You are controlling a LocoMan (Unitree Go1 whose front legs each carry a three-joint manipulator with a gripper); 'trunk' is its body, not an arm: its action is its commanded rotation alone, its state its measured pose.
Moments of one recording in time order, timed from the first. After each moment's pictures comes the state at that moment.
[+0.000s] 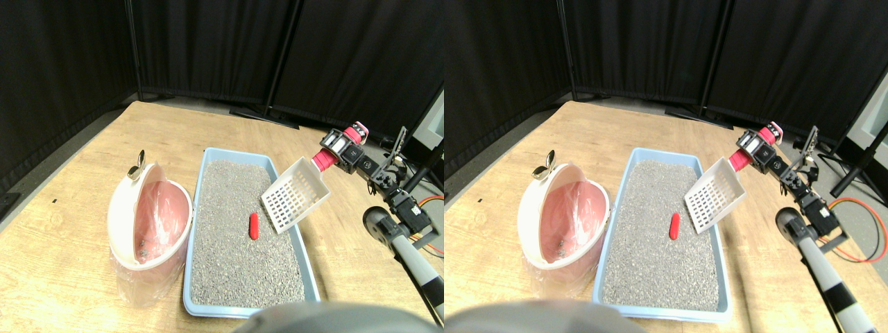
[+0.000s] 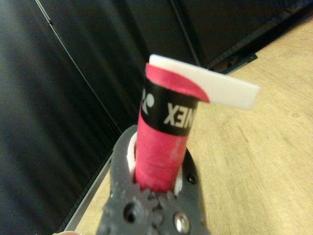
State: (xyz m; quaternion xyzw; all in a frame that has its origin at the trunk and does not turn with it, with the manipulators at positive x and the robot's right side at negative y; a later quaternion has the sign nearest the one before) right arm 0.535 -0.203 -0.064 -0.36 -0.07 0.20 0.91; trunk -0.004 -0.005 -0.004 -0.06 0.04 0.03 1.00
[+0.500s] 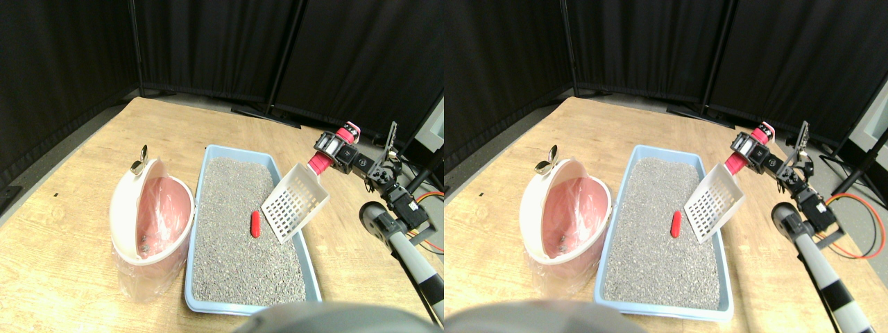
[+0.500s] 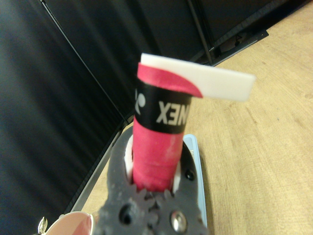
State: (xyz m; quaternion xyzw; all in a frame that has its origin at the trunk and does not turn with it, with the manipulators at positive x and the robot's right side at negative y) right arm 0.534 -0.185 -0.074 -0.39 -0.05 0.25 0.89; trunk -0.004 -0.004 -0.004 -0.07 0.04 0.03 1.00
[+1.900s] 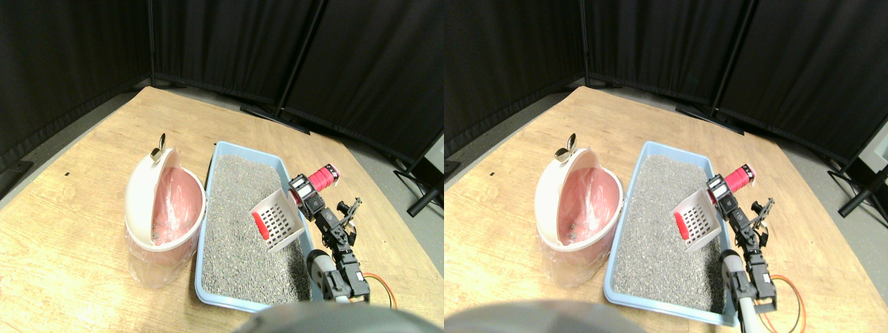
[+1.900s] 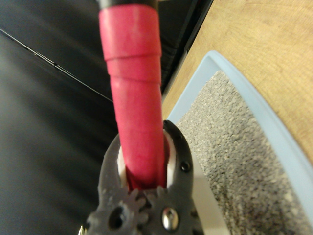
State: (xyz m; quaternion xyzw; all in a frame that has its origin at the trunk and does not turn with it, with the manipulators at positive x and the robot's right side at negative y) right arm 0.502 -0.116 -0.158 -0.21 -0.04 0.28 0.94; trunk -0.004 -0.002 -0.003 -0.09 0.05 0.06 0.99
